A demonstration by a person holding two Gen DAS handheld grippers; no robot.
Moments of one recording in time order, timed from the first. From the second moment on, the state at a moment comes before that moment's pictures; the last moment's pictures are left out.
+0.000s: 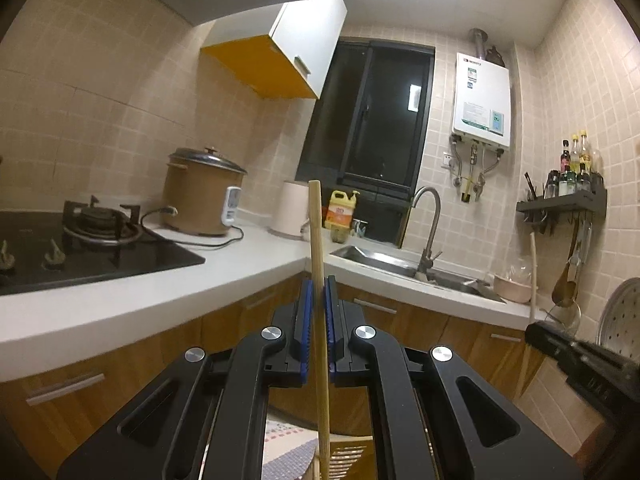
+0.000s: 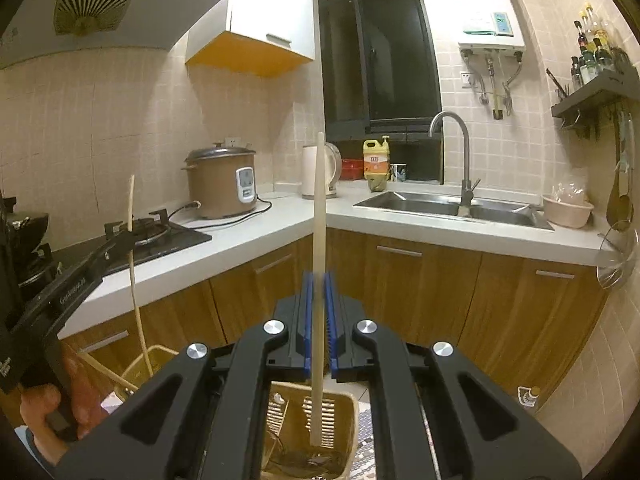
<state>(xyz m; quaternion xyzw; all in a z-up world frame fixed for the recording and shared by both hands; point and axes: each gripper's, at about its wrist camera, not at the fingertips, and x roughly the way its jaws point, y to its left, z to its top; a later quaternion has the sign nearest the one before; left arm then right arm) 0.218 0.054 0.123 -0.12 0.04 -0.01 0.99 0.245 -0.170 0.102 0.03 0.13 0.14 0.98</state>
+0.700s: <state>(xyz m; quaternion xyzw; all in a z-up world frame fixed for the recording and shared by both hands) 0.138 0.105 0.106 -0.15 0.17 -0.08 0.97 0.155 -0.183 0.081 -0.03 0.26 0.16 0.95</state>
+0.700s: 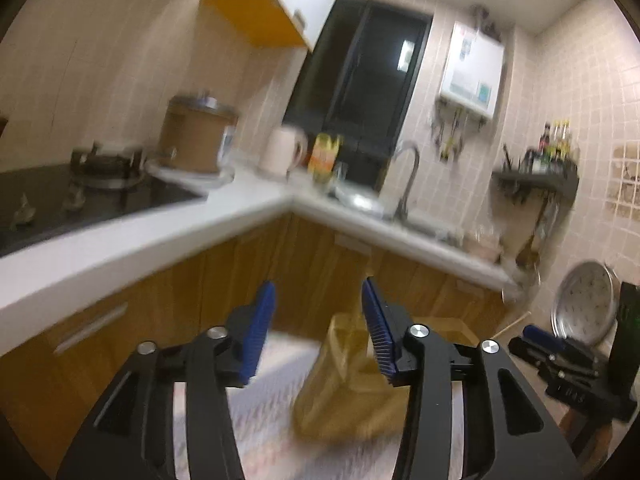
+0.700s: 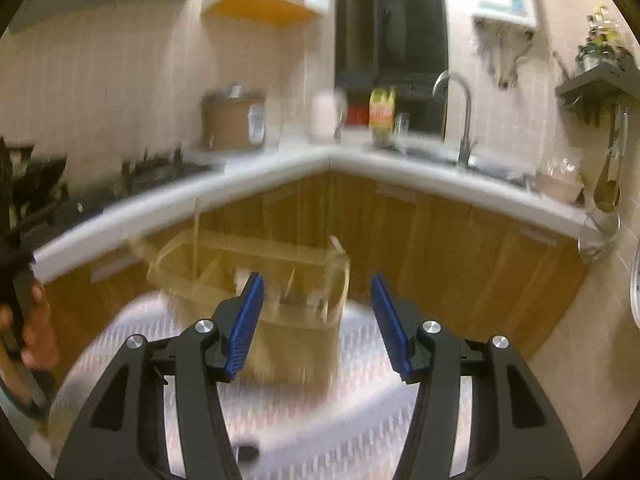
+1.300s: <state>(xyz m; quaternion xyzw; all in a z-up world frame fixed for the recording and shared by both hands) 0.102 0.050 -0.028 -0.06 0.54 -0.14 0.83 0.088 -0.145 -0.040 -0.03 0.59 0.21 0.78</state>
